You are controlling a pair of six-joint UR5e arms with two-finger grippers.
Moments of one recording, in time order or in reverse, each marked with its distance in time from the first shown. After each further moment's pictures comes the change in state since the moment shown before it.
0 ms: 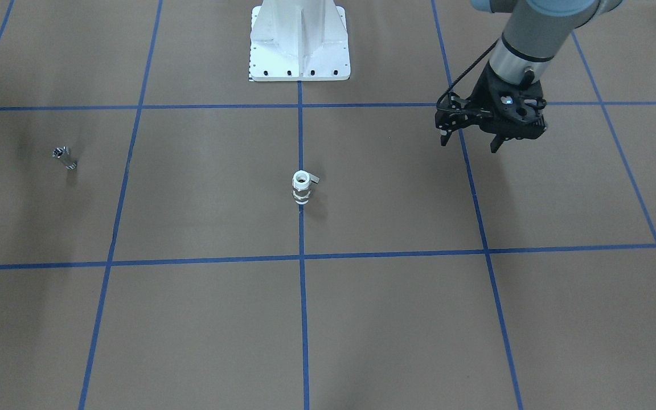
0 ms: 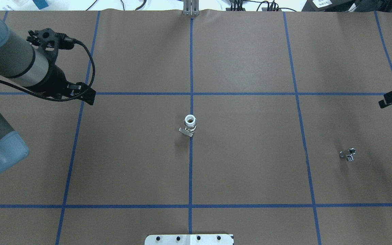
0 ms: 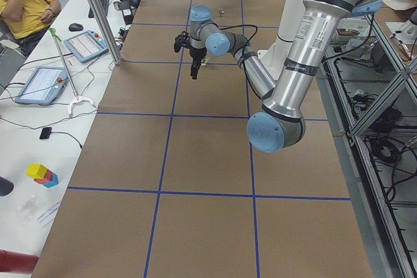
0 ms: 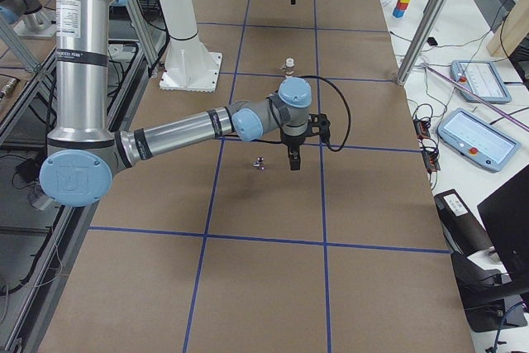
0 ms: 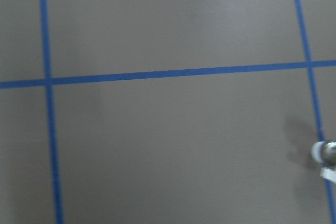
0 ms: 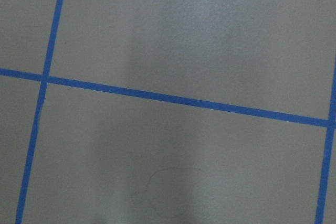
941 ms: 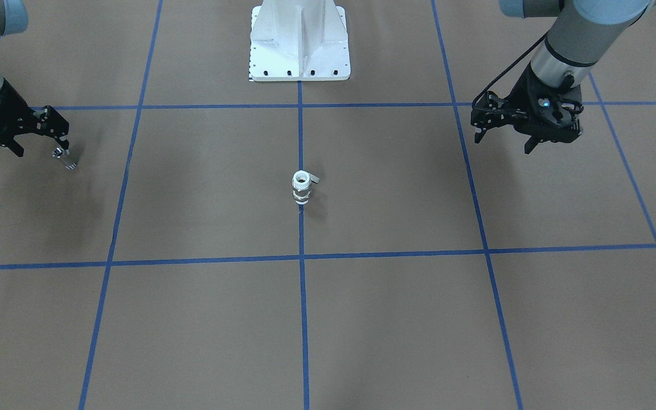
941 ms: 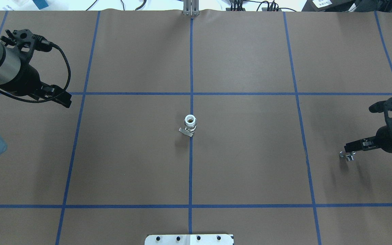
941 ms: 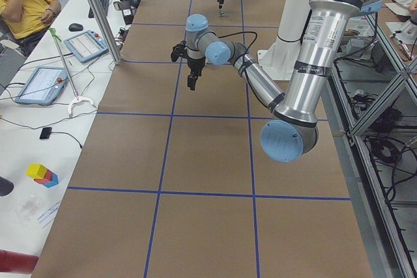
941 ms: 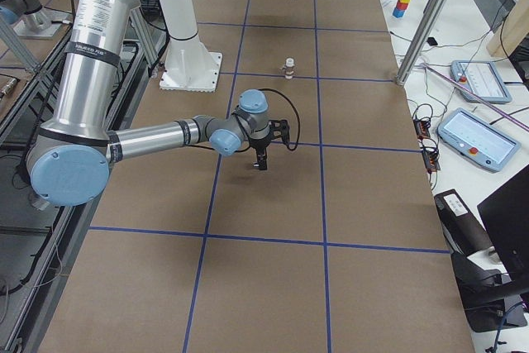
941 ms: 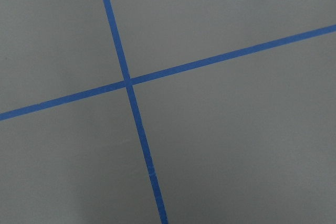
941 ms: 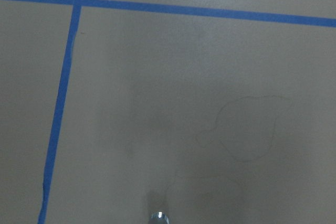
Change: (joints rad) left arm -0.048 0.071 -0.011 -0.004 -0.053 0.127; right arm -0.394 -0.151 -0.014 0.367 -0.261 0.331
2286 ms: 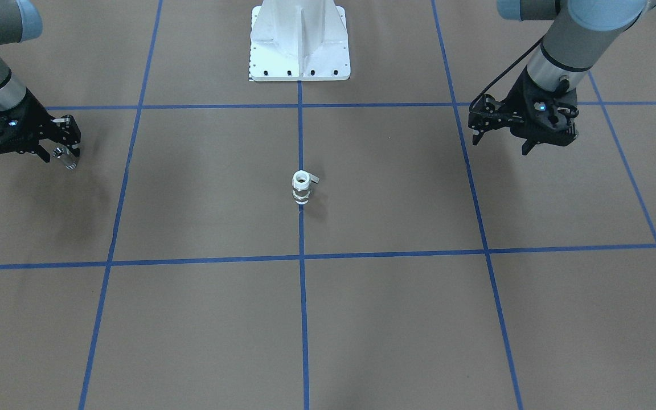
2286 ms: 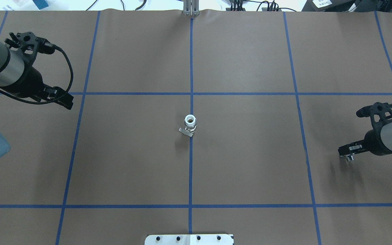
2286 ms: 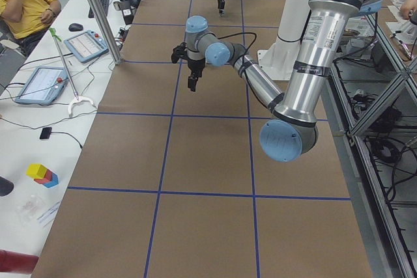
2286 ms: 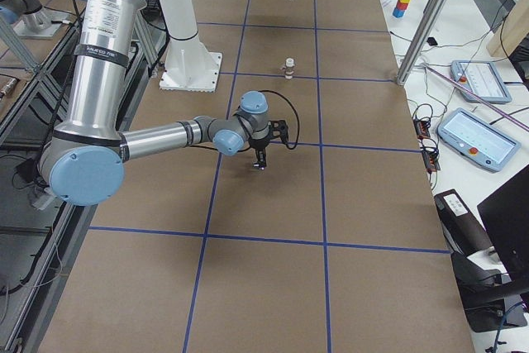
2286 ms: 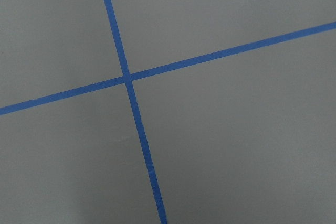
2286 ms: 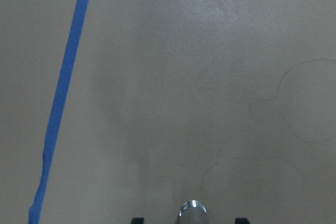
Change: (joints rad) left arm 0.010 -0.003 0.013 0.001 0.001 -0.008; right arm -0.038 0.031 -0.029 0.000 -0.019 -0.001
